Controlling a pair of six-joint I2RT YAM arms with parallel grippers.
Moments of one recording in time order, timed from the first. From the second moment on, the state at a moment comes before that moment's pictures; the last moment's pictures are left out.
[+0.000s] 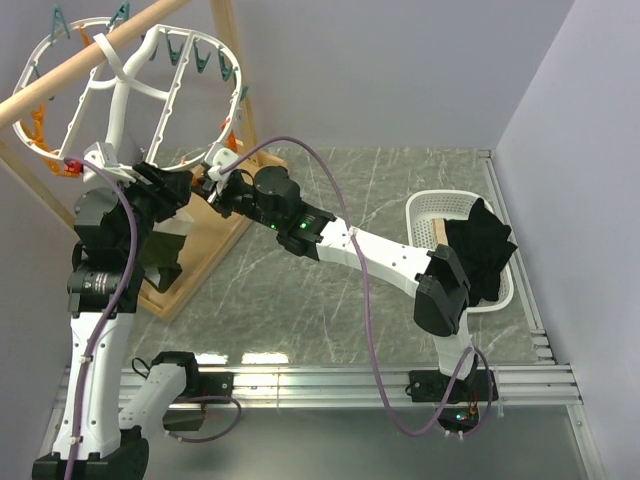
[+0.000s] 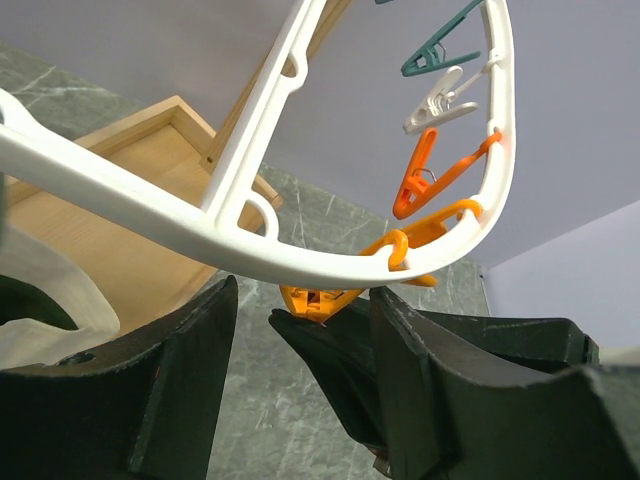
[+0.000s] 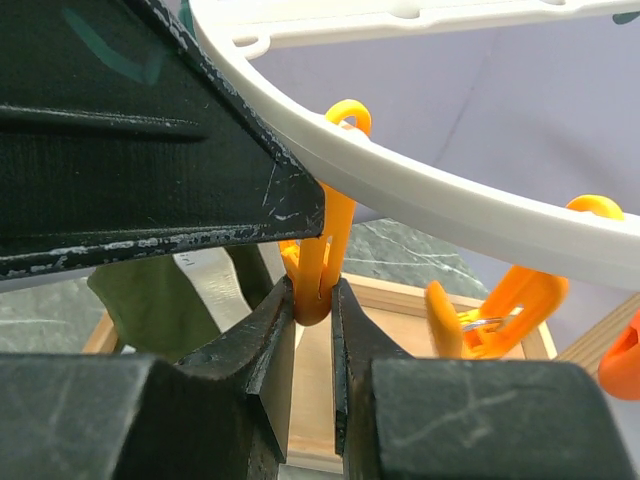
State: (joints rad) left arm -0.01 0.82 1.18 -0.43 0.05 -0.62; right arm 1.04 1.97 1.82 0.27 -0.10 -0.20
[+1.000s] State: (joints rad) left arm -0.01 0.79 1.08 -0.30 0.06 -0.63; right arm 1.07 1.97 1.79 0.29 -0.01 -0.19
